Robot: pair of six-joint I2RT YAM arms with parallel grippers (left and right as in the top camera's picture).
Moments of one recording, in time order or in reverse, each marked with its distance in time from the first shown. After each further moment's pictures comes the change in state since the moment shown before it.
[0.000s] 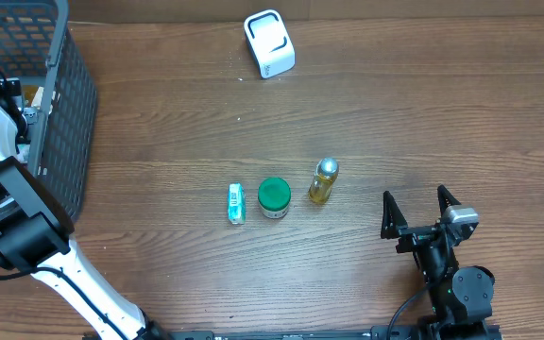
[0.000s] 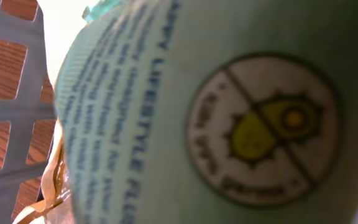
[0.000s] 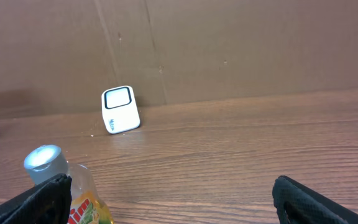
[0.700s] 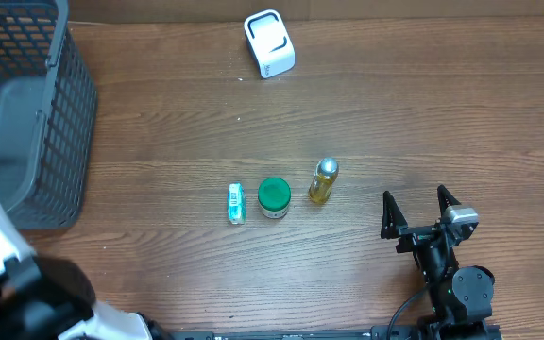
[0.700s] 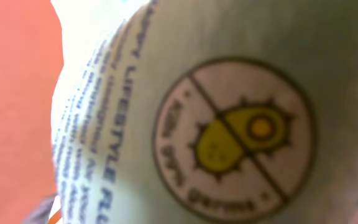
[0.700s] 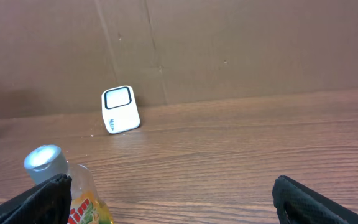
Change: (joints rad) left arm 0.002 -0.533 0.086 0.037 0.049 -0.225; right arm 0.000 0.000 0.000 0.000 -0.001 0.000
